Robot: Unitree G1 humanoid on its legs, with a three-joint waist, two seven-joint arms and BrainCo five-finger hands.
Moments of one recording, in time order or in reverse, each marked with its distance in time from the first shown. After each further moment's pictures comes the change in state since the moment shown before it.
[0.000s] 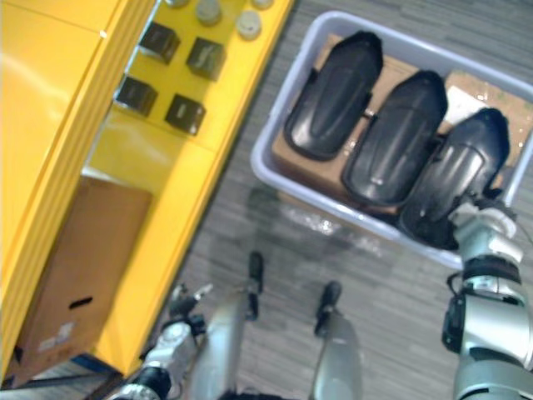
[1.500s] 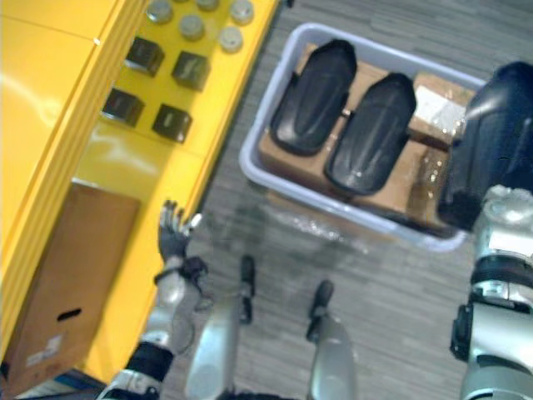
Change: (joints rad) left arm -0.017 0.059 -0.061 -0.687 -0.079 -0.220 0.025; right arm 0.073 -0.044 -0.037 -0.336 -0.458 -0.194 -0.322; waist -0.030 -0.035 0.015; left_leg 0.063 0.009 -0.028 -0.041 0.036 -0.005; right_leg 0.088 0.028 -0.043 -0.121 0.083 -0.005
